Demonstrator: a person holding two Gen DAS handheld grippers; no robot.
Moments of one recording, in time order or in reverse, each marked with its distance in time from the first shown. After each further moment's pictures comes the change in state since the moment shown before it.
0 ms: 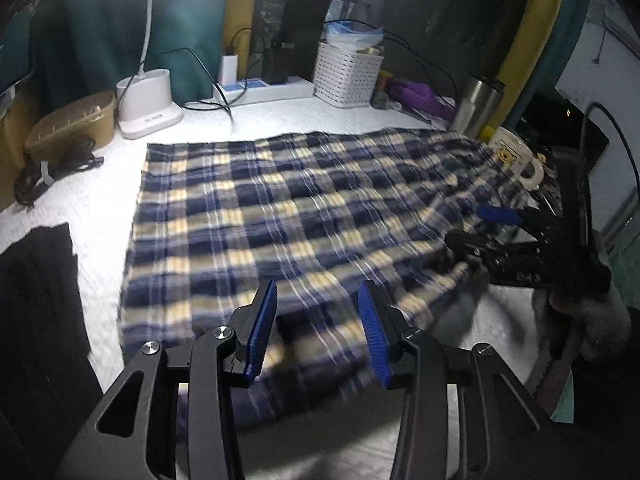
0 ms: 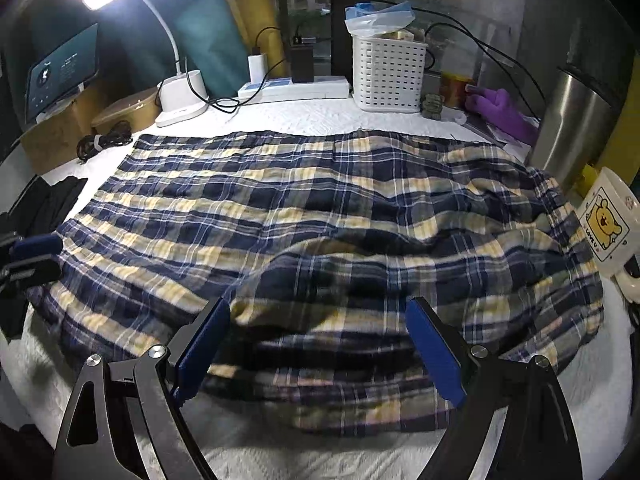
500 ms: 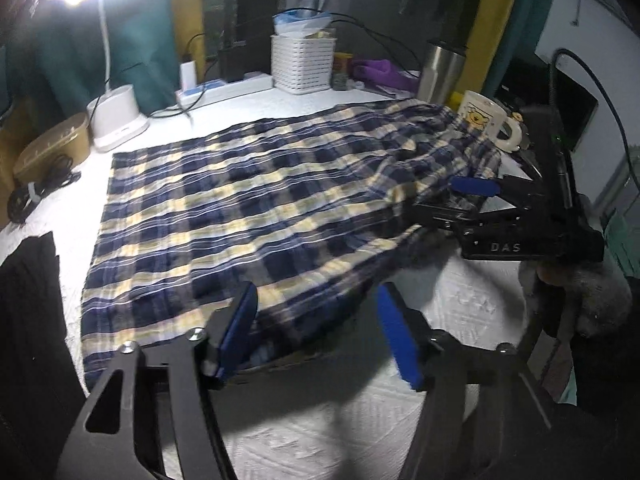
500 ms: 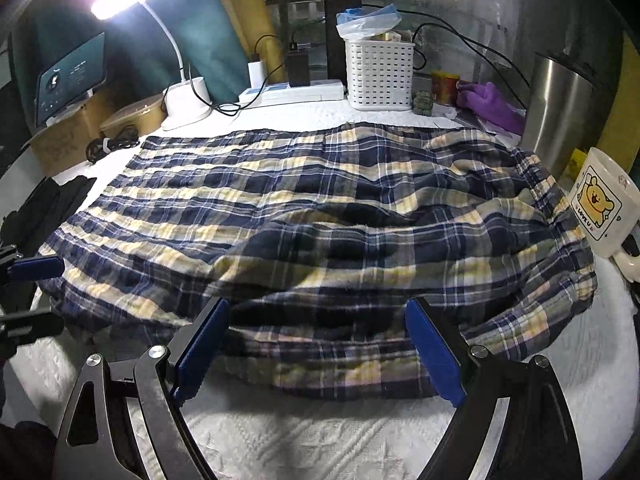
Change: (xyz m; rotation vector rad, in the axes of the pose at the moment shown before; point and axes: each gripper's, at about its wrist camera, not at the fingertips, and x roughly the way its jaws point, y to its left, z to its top) left arm 0.002 -0.058 -0.018 0.118 0.018 0.020; right arm -0.012 -0.014 -0.023 0.012 -0.037 0.029
